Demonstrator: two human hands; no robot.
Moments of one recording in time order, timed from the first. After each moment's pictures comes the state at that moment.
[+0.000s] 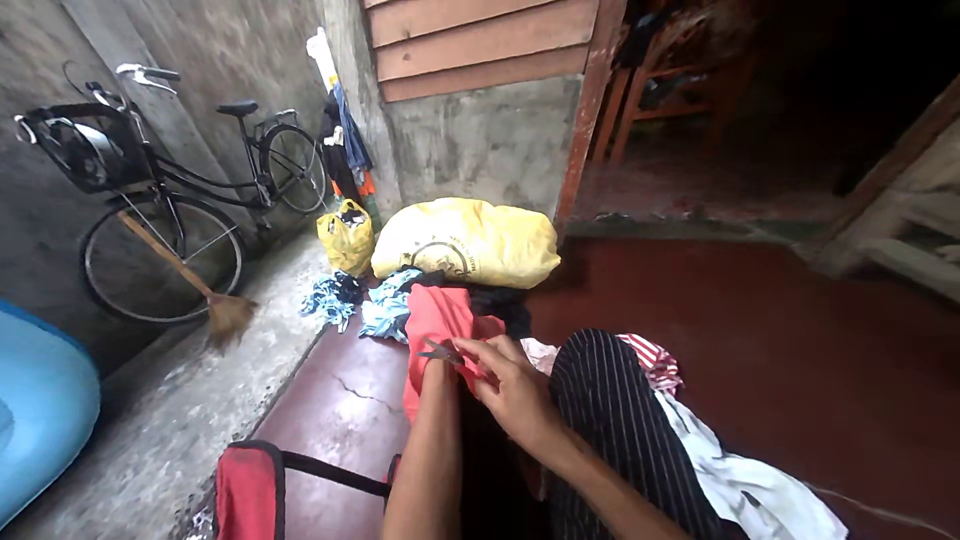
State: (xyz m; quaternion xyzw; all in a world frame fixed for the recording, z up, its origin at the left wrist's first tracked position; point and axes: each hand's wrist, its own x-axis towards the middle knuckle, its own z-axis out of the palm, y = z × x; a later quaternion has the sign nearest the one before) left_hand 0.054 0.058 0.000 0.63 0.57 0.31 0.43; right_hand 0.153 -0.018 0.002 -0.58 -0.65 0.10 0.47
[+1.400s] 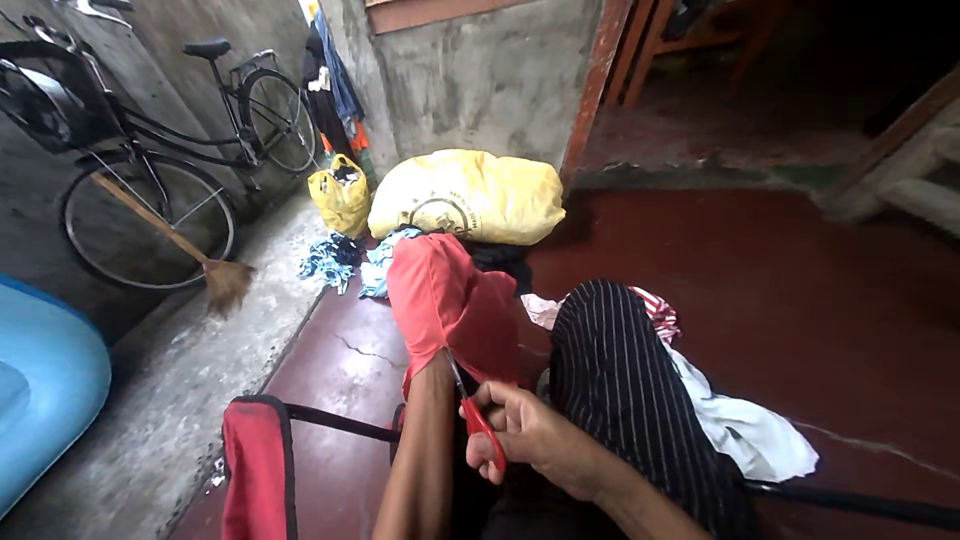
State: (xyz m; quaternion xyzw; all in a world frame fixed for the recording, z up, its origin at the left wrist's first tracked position) left_hand 0.017 0.018 -0.016 0.68 0.64 0.06 0.36; right_hand 0.146 -0.096 -0.018 -0.35 -0.43 0.72 0.42
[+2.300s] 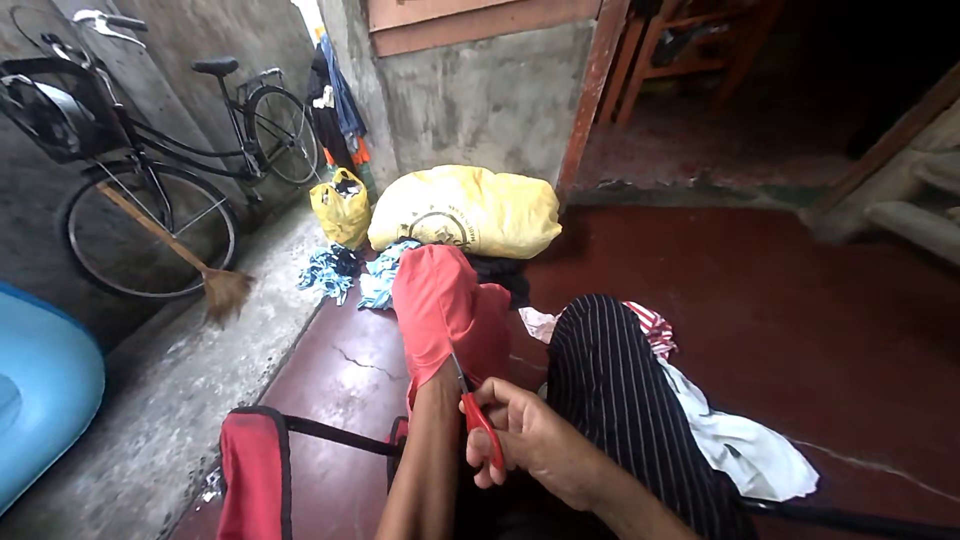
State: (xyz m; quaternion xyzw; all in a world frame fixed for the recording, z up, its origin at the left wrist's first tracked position) left_hand 0.028 0.013 0.016 0.61 0.63 0.17 0.45; right_hand 0.144 -0.094 0.005 -0.36 -0.42 0.69 0.46
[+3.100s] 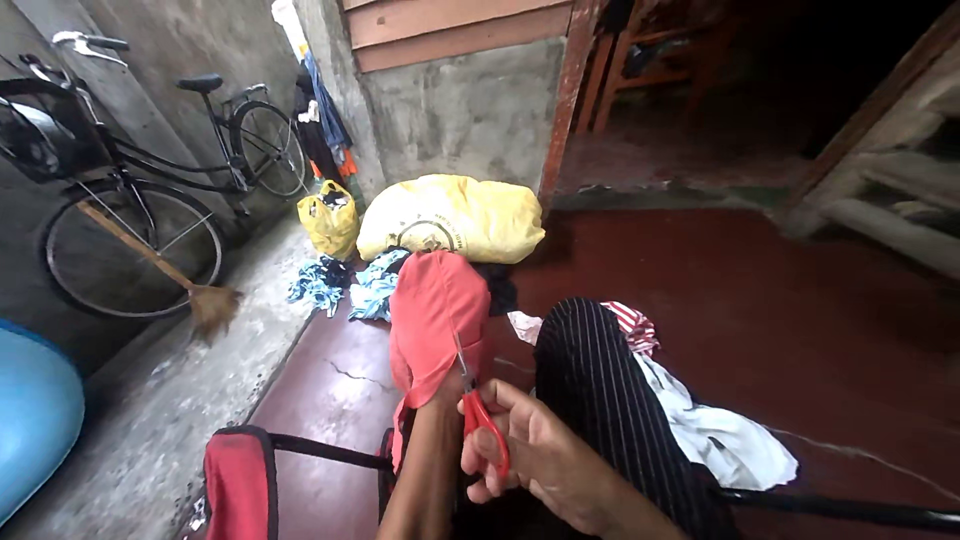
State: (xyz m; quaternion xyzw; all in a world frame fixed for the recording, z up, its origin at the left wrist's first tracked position) left_hand 0.040 -0.002 0.010 0.44 0.43 0.41 0.68; right_hand 0.146 -0.113 0.028 -0.32 -0.39 0.68 0.53
